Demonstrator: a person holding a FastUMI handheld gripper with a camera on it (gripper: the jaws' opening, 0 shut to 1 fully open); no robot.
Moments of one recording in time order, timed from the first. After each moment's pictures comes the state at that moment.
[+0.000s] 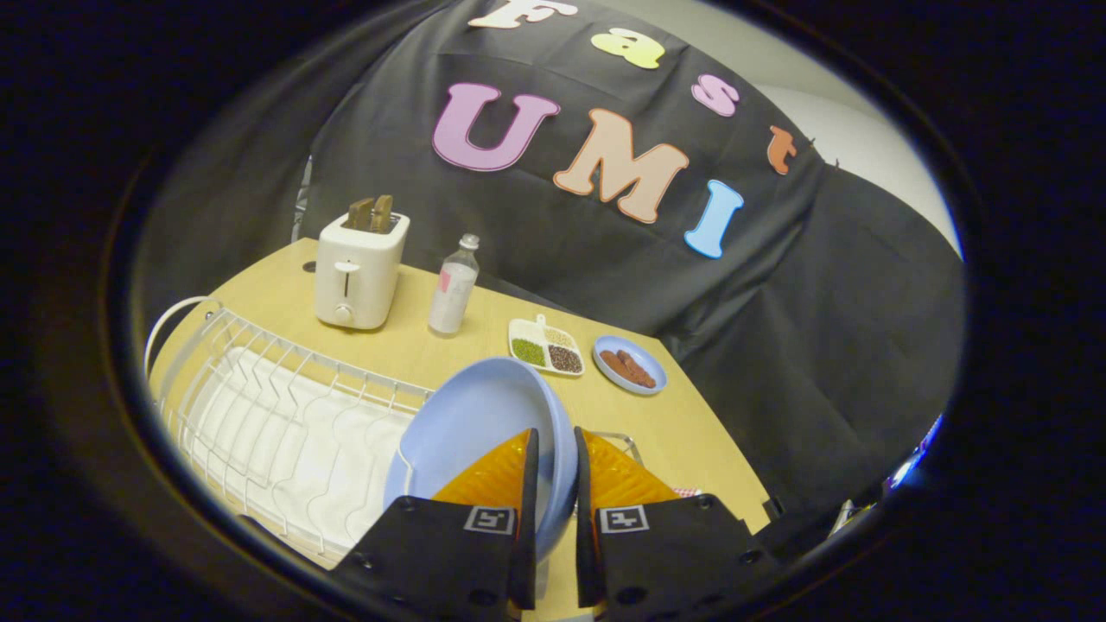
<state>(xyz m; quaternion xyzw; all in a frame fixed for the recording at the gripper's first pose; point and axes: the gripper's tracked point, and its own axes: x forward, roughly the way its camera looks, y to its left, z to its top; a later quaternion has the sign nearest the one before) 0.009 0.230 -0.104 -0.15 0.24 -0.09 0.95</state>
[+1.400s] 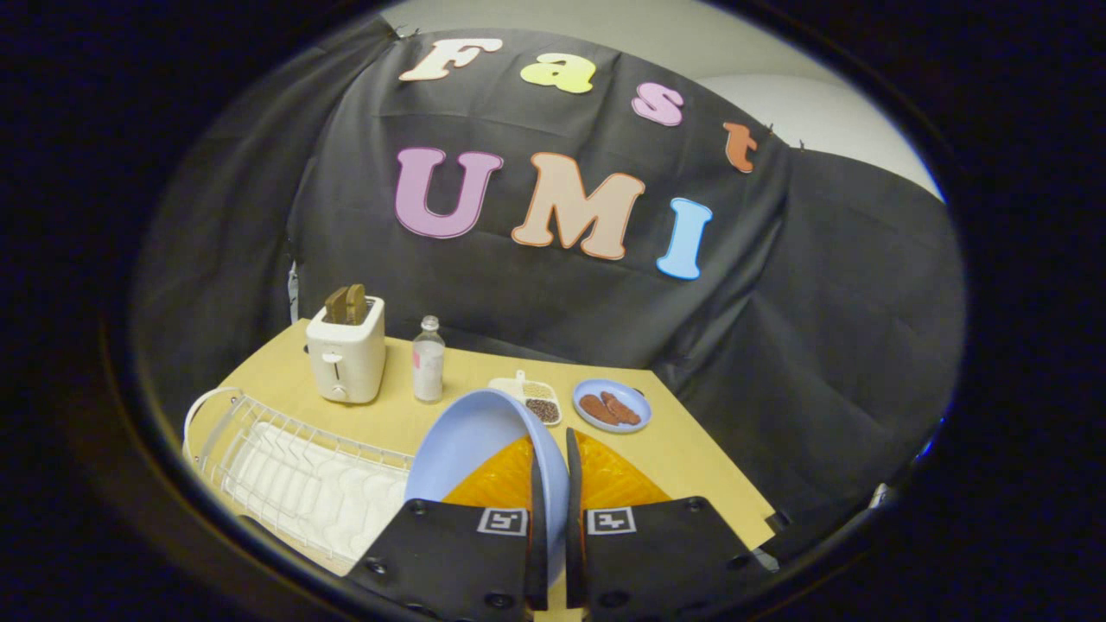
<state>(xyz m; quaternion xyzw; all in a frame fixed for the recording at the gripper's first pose) 0.017 0.144 -0.013 -0.08 0.19 -0.07 0.98</state>
